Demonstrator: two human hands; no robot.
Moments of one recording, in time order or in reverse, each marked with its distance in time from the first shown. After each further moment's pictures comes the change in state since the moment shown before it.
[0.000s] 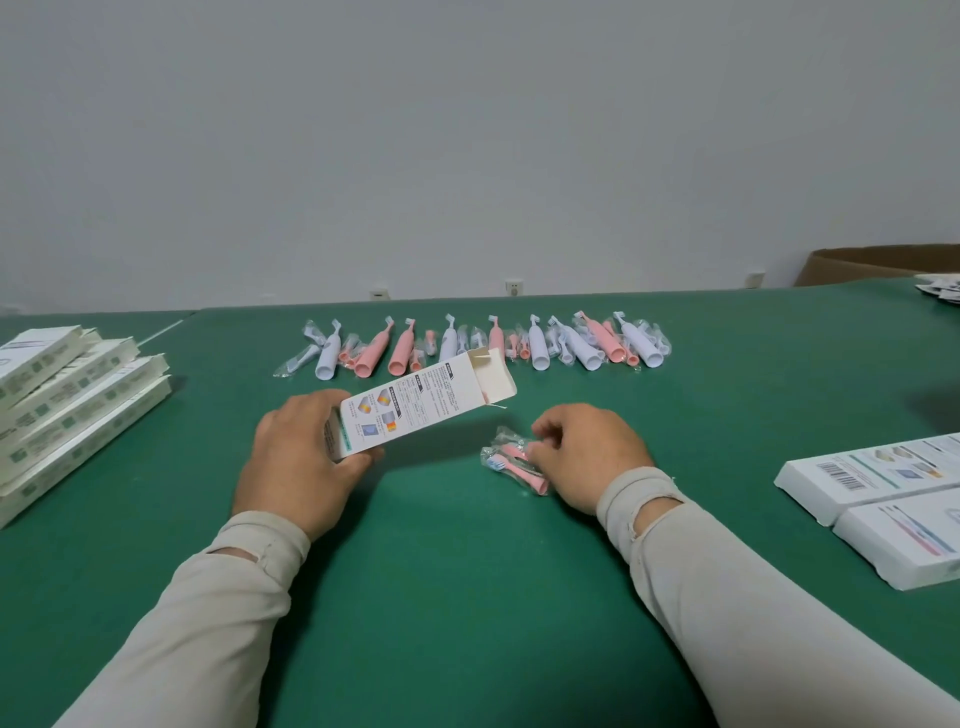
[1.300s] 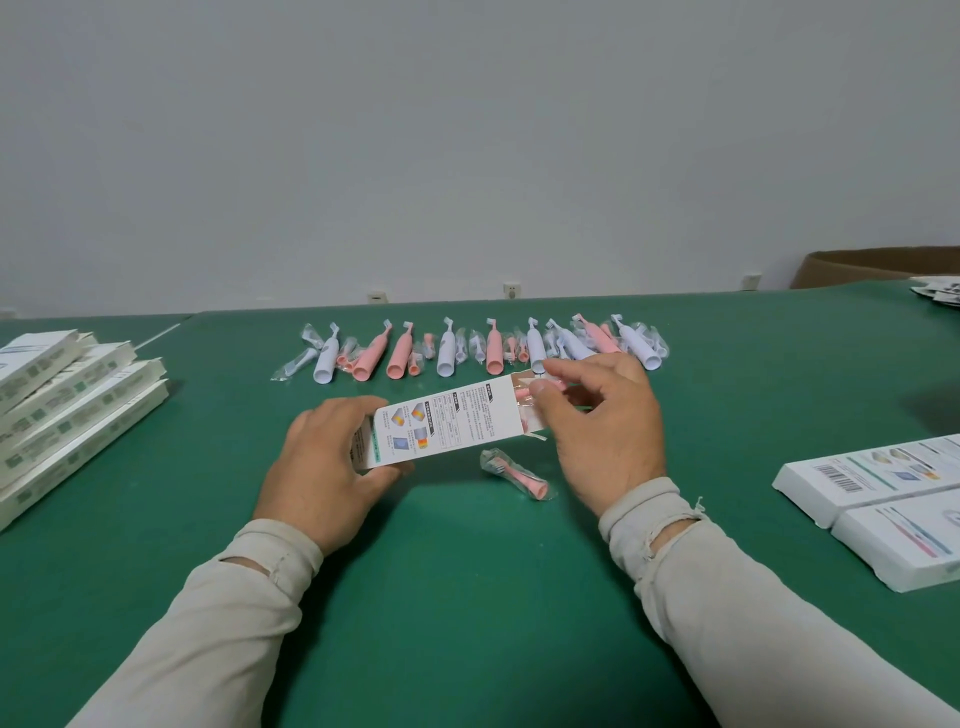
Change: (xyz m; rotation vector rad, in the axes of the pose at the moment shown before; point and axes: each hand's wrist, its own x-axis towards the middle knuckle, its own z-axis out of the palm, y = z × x) left_hand -0.006 0.015 0.003 -0.037 -0.087 0.144; right_hand -0.017 -0.016 -0.007 0.742 0.534 -0.178
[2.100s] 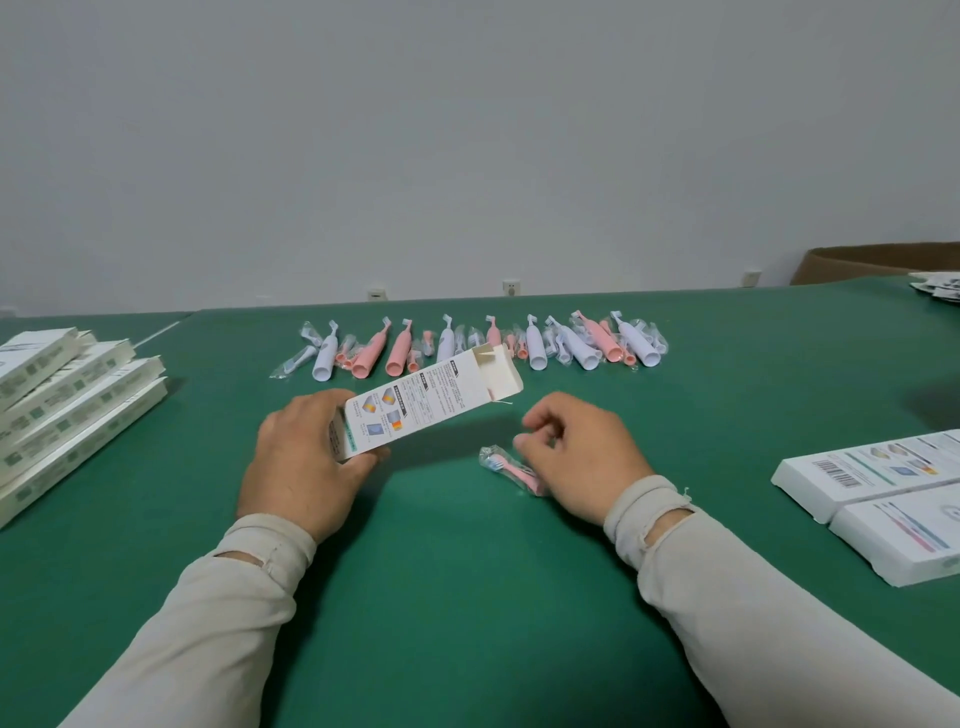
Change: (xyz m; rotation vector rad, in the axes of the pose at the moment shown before) left_hand 0.003 -0.008 -0.003 0.045 0.094 -0.129; right_hand 0.004 0.035 -0.002 -0.415 -0.461 0.101
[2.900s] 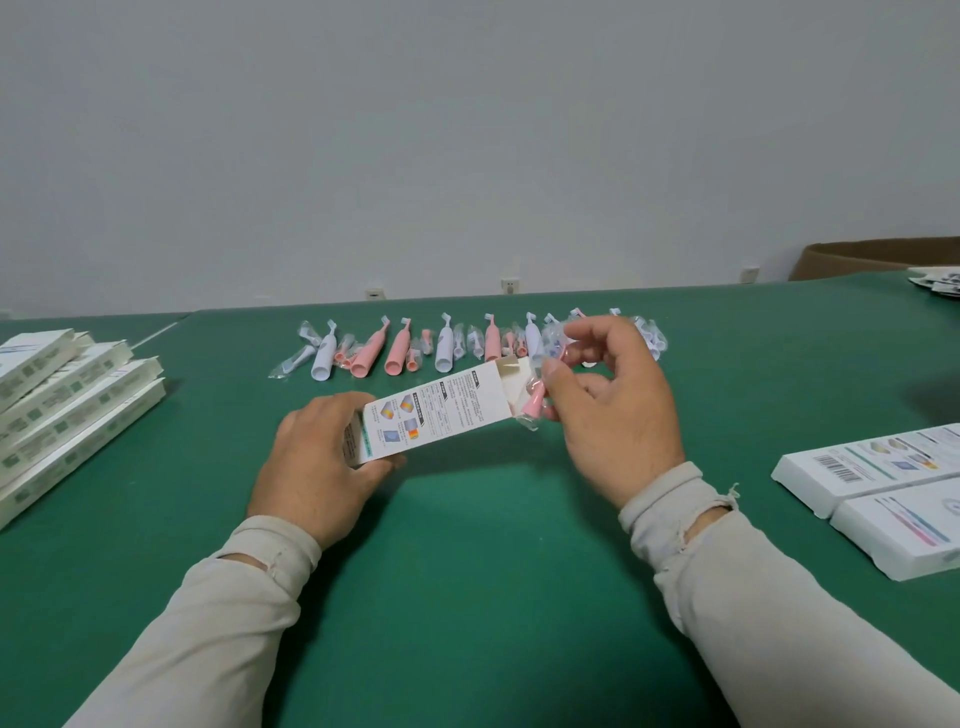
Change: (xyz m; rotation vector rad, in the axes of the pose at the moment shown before) left_hand -0.004 0.005 0.002 -0.024 -0.066 0.072; right_hand -0.014 -0.040 -0.022 0.625 0.322 -0.171
